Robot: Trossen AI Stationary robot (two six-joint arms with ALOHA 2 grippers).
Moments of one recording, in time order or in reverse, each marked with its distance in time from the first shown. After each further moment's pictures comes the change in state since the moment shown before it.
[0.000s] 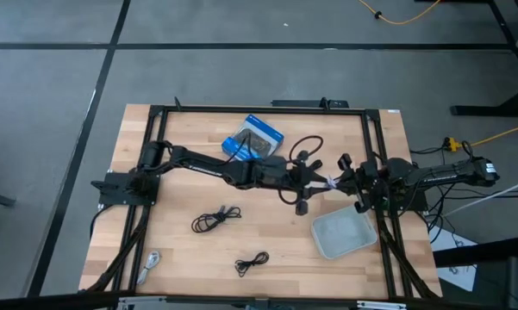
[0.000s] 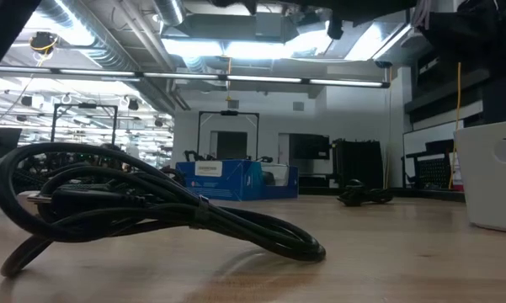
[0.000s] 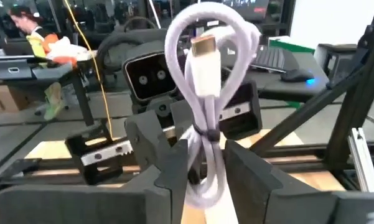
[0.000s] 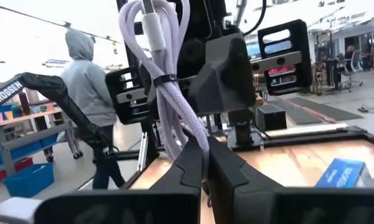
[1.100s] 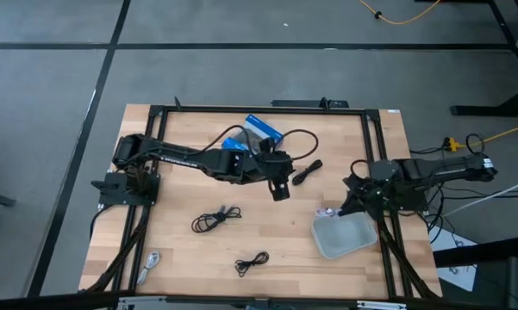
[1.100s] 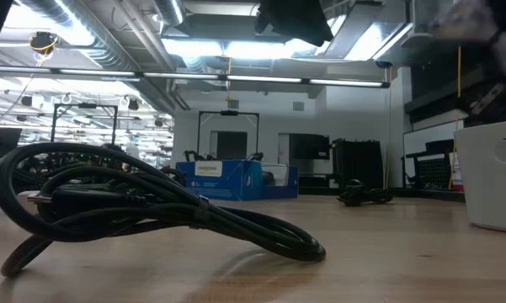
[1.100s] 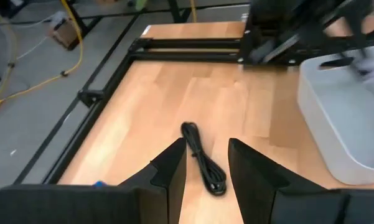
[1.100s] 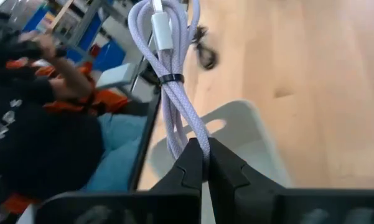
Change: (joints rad) left arm -0.018 -0.217 -0.001 -0.710 -0.411 -0.080; right arm 0.087 0.001 0.299 -1.012 -0.319 0.340
